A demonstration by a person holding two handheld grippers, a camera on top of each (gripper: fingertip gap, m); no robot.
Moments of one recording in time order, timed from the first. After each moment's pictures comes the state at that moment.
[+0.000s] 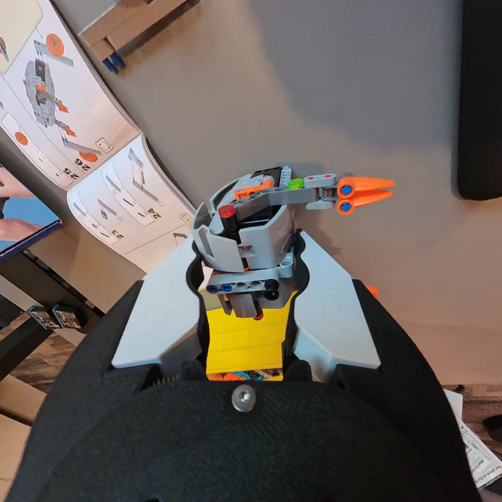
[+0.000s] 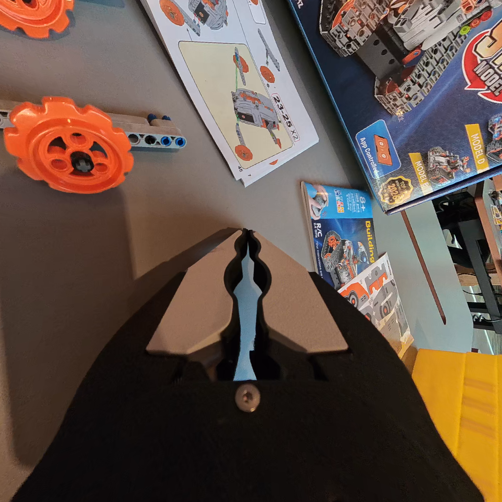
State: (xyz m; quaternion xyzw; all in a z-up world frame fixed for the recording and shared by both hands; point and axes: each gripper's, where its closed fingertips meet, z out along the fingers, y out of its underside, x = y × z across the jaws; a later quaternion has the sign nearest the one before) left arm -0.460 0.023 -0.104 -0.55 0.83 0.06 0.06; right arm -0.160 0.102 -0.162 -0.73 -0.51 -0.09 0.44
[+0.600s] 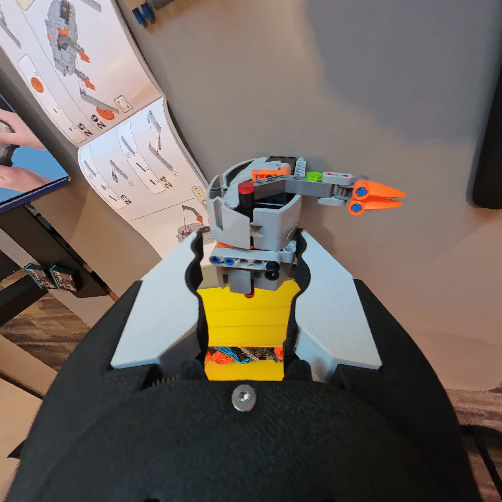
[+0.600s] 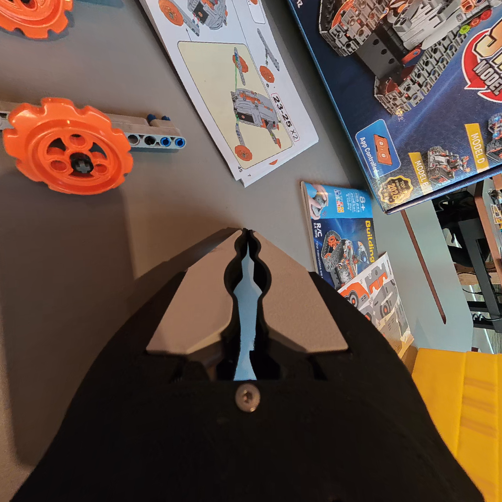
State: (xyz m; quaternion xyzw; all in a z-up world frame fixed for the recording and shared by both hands) left arm -0.470 0.034 -0.091 -0.59 0.80 0.09 0.07; right arm -0.161 0.102 -0.162 -0.73 -0.51 -0.09 0.44
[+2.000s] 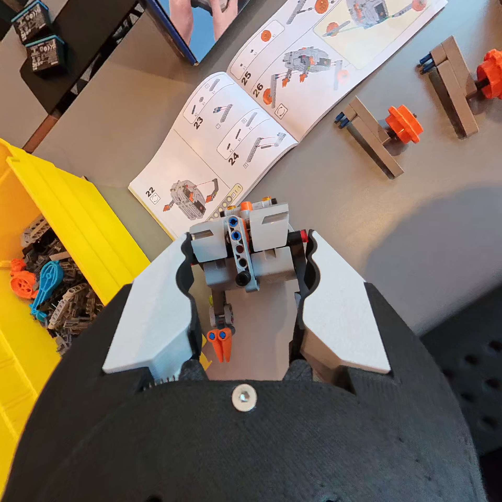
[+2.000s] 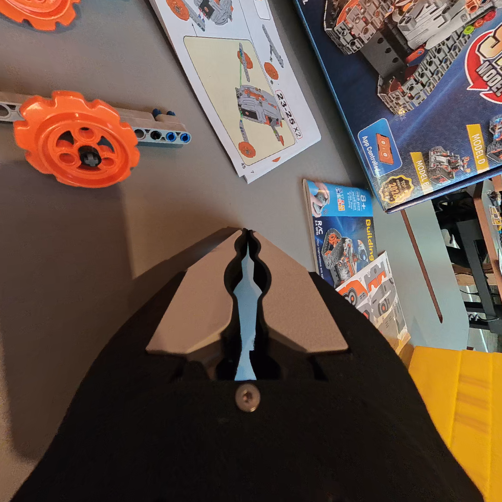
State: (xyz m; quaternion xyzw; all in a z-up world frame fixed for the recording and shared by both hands) left arm -0.456 0.043 -0.082 -0.89 0.34 0.01 0.30; right arm -0.159 0.098 -0.162 -0.73 -0.52 -0.10 0.43
